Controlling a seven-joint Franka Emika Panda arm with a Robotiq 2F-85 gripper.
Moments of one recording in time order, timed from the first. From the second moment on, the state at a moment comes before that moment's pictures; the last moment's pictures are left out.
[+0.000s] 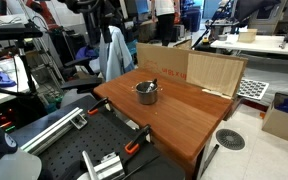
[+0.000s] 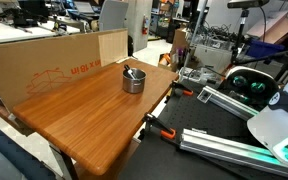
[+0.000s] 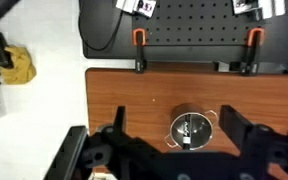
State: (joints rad) arm -0.07 -0.57 0.00 -2.64 -0.17 2.04 -0.04
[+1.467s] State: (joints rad) arm -0.01 -0.36 -0.05 -2.58 0.02 2.07 -0.15
